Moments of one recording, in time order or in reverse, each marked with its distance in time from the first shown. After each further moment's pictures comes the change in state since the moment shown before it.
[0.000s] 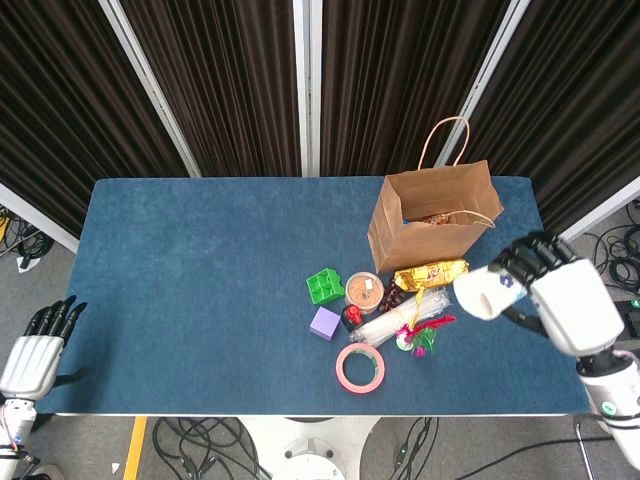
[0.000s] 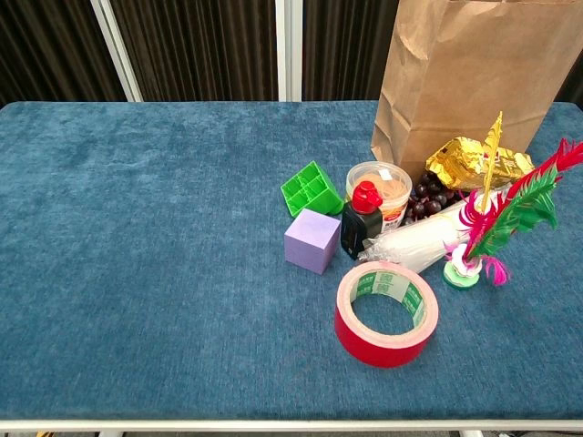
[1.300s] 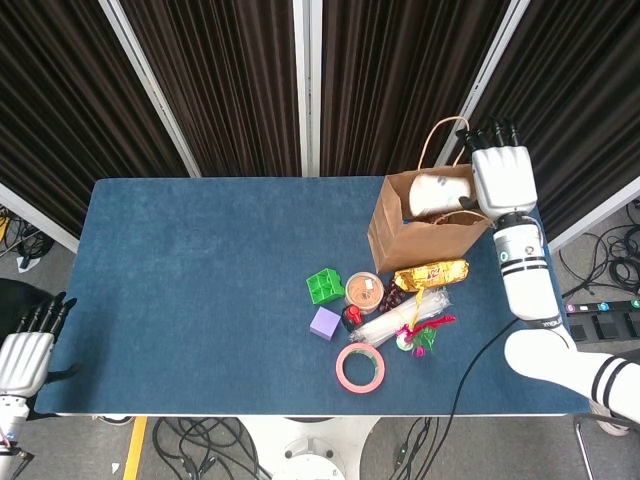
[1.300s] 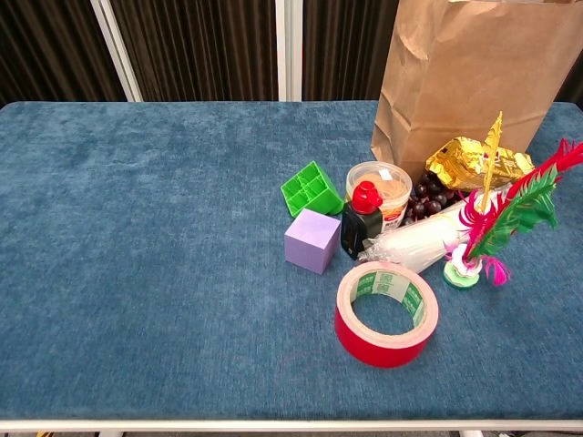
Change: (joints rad) left arm -0.004 0.004 -0.013 0.020 -0.029 -0.016 -0.050; right arm 0.485 -0.375 0.245 0.348 0.911 -0.428 -0.531
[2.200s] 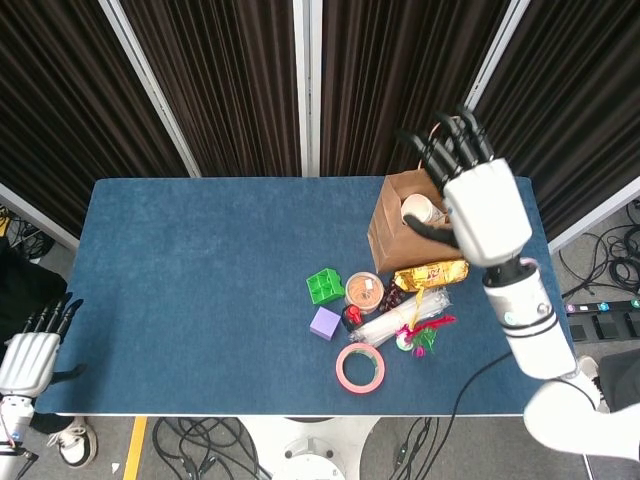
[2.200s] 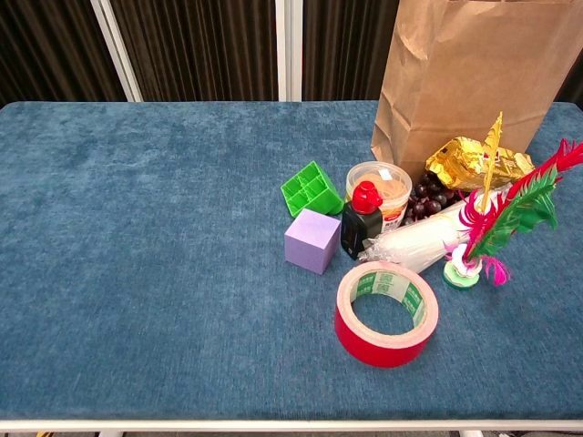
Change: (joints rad) left arm -0.004 0.000 0.006 -0.022 0.012 0.002 0.030; right arm -0.125 0.172 0.054 -0.418 -0.523 0.244 0.298
